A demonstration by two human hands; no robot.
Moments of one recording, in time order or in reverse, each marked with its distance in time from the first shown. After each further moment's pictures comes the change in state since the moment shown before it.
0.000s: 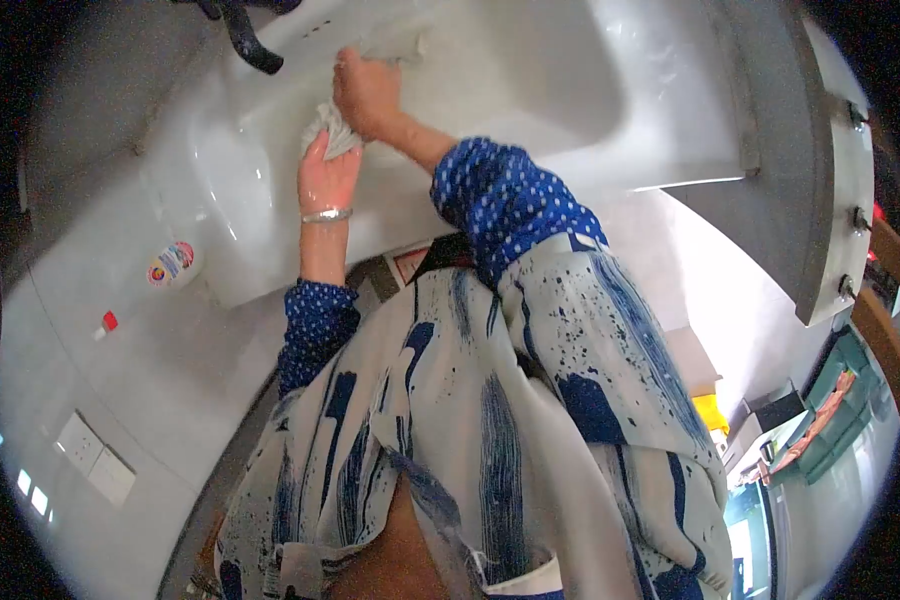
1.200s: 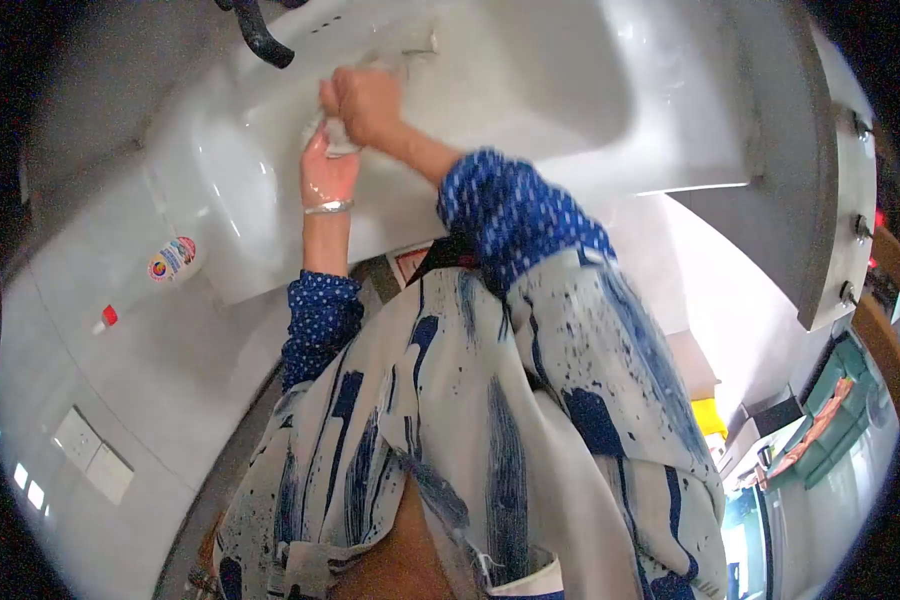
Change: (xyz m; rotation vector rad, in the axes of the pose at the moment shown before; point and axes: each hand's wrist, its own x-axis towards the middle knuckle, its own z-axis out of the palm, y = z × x) left_hand 0.012 0.005 -0.008 -0.082 0.000 0.013; right_hand -0.015 -0.015 -0.003 -0.016 -0.036 -0.092
